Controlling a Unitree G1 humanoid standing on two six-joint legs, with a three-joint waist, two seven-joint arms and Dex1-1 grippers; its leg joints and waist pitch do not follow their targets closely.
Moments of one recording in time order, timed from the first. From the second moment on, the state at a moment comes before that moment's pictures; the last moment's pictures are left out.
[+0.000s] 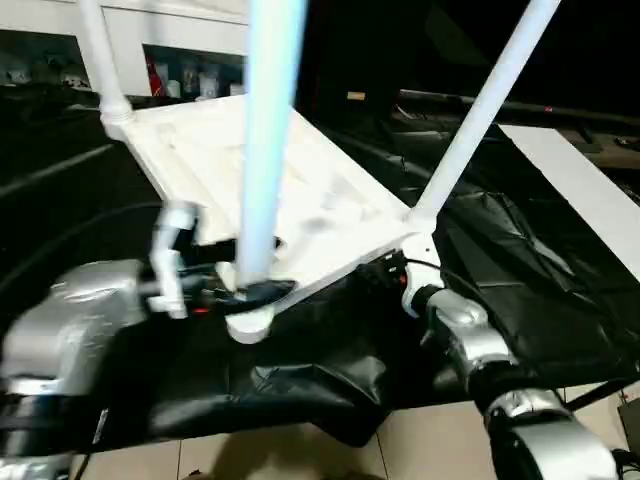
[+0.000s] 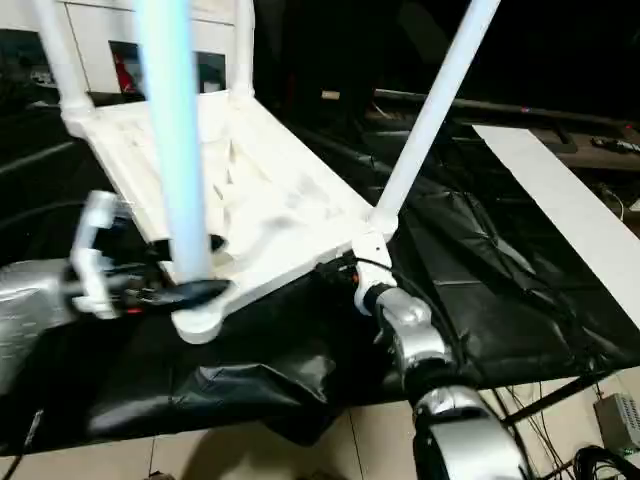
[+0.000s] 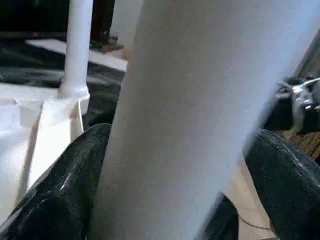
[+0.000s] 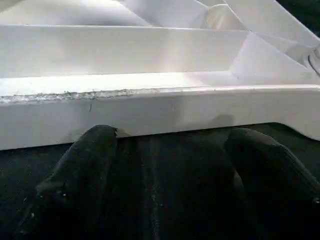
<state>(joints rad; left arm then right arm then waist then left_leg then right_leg) -0.36 0.49 -0.01 -0.01 -0.49 0.55 -1.17 -0.63 -0.12 0.00 1.05 0.03 -0.11 0.39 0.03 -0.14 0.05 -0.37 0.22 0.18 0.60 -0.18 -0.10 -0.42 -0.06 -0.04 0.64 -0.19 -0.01</state>
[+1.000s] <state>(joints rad) -0.62 0.22 -0.23 0.29 -0.21 0.32 -0.86 -0.70 -0.10 -0.01 1.13 0.05 -0.15 0.67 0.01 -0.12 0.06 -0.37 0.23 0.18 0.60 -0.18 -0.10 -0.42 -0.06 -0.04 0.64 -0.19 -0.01</state>
